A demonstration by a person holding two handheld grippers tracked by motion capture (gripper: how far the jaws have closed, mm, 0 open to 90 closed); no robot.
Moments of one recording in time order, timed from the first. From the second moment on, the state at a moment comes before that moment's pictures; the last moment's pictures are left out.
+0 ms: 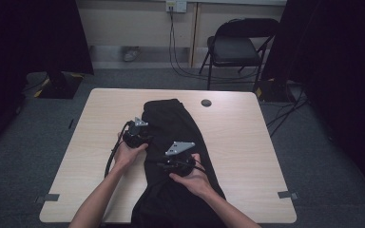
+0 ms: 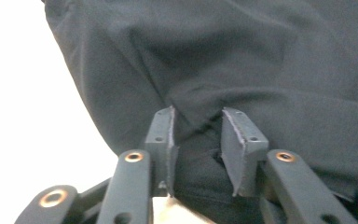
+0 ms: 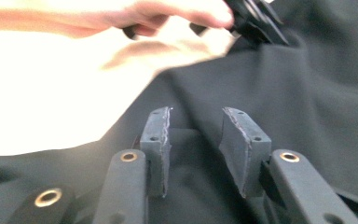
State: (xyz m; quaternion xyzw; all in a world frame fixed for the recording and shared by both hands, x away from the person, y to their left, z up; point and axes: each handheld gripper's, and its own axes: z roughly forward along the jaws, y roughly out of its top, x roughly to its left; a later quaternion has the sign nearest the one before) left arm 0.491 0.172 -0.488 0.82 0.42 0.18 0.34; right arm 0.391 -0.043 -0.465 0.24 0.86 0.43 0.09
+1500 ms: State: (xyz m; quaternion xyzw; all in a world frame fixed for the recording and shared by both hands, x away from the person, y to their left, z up) left arm 0.427 0.162 -0.485 0.84 0.38 0.15 0.36; right arm 0.335 -0.196 -0.443 0.30 0.83 0.44 0.15
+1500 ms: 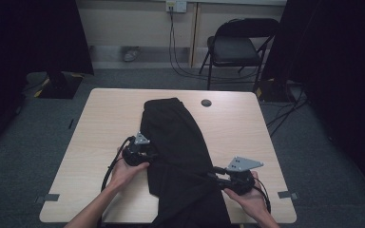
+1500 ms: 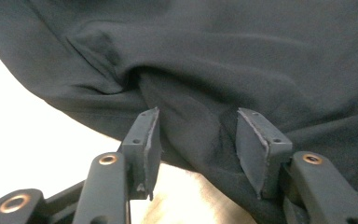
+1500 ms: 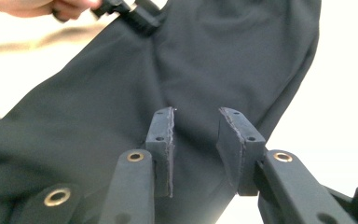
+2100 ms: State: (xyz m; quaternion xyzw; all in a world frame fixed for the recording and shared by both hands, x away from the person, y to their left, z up) left arm 0.395 0.153 -0.470 0.85 0.33 0.14 0.38; right arm 0.362 -0.192 -0.457 0.34 0.83 0.40 0.19
